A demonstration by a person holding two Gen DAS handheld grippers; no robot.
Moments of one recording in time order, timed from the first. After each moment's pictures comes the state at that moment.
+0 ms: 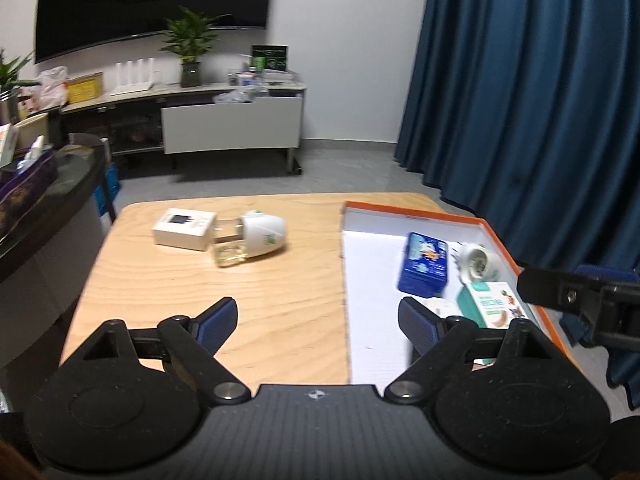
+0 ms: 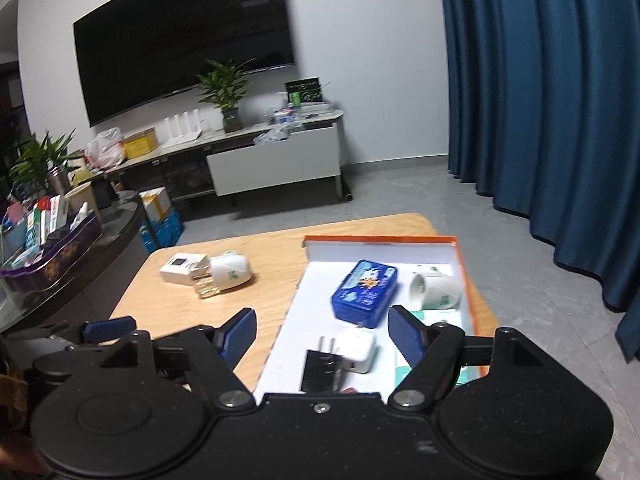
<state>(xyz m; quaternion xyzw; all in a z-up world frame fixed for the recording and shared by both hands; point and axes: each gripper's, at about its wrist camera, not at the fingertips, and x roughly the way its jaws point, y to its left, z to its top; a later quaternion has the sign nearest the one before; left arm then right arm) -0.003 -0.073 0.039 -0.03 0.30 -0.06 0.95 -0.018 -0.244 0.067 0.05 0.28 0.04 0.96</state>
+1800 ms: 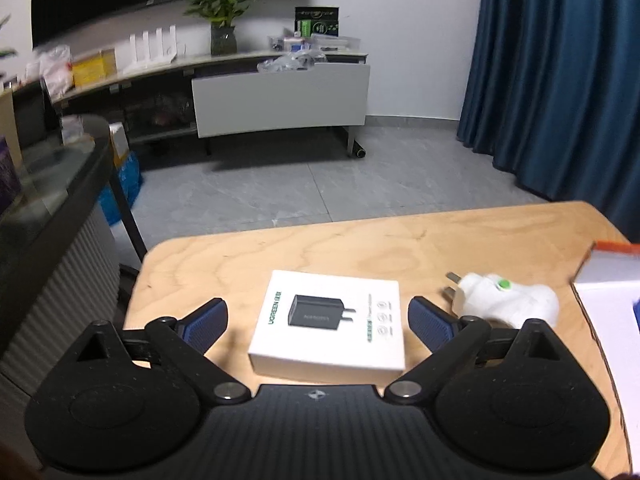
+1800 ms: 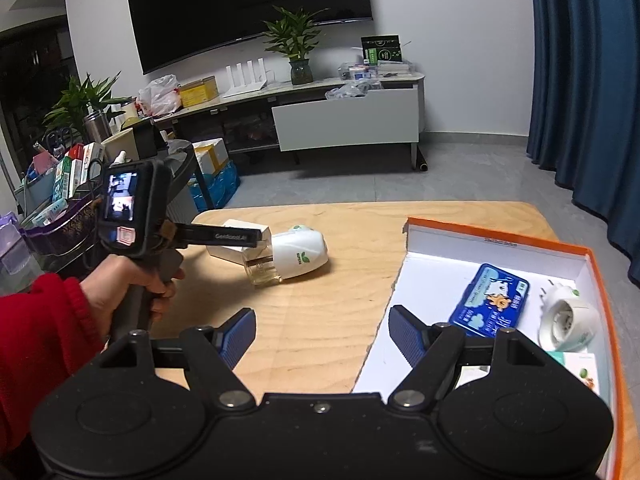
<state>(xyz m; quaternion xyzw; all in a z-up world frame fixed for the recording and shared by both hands) 0.201 0.056 -0.038 -0.01 0.34 -0.03 0.94 0.095 -0.177 0.023 0.03 0.34 0.13 0.93</state>
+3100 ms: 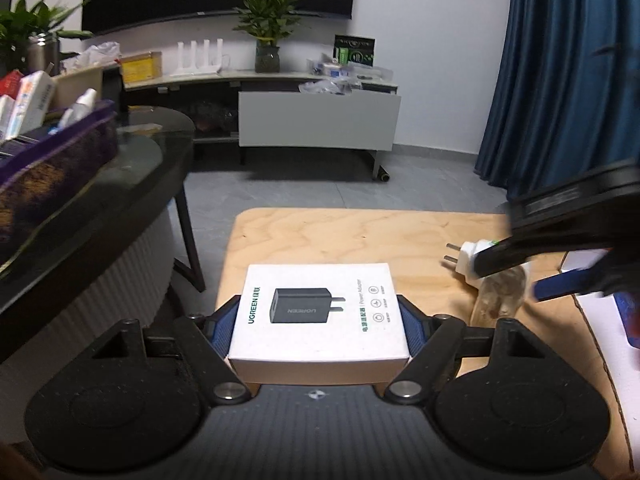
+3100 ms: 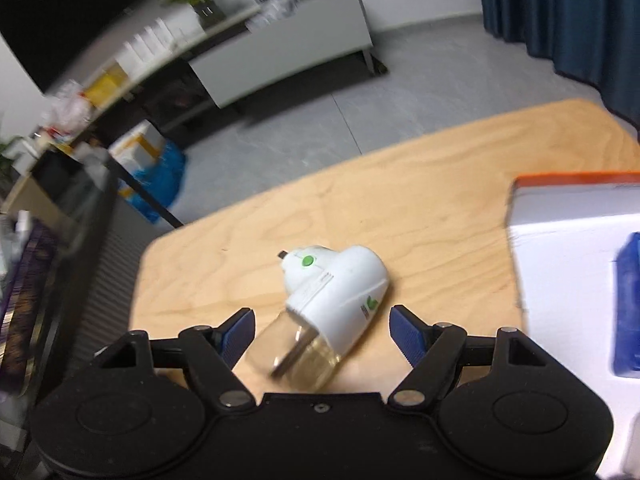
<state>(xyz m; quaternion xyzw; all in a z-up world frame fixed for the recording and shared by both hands) 0.120 0.089 -0.018 -0.03 0.30 0.01 0.95 0.278 -0.086 -0.039 0.14 0.48 0.02 0.86</state>
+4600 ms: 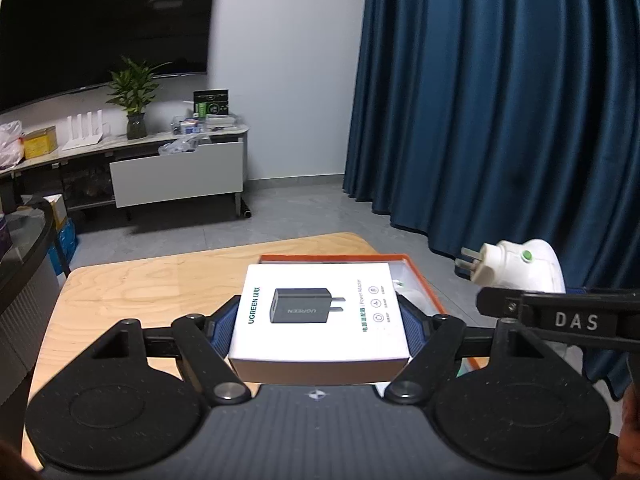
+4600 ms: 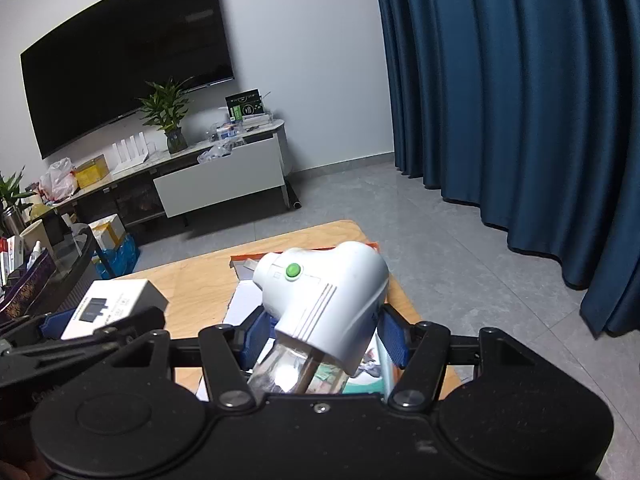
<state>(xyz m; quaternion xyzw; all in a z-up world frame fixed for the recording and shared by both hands) -0.014 -0.125 0.056 0.01 0.24 -0.14 0.96 -0.024 -0.318 0.079 0.09 0.27 -0.05 0.96</state>
